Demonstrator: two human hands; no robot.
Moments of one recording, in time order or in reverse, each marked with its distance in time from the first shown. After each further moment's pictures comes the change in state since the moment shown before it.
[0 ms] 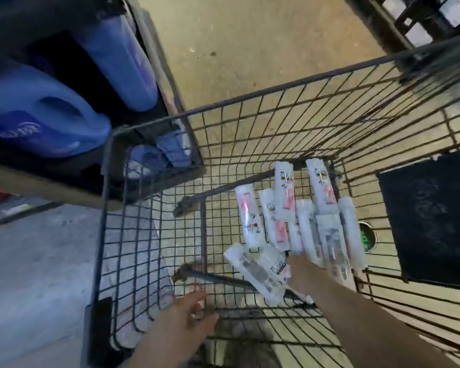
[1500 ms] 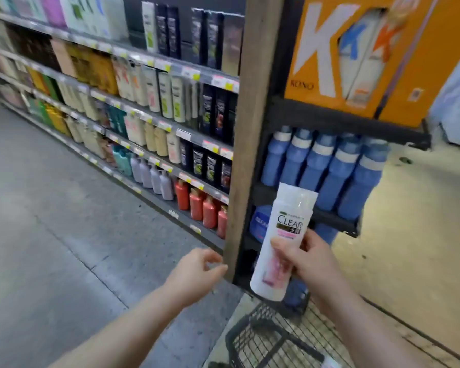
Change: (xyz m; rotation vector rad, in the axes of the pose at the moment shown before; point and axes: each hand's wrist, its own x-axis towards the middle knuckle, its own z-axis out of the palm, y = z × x) left_hand -0.281 -0.030 -0.139 -0.462 0.999 -0.069; right_hand -0.426 -0.275 -0.162 0.661 0.137 -1.137
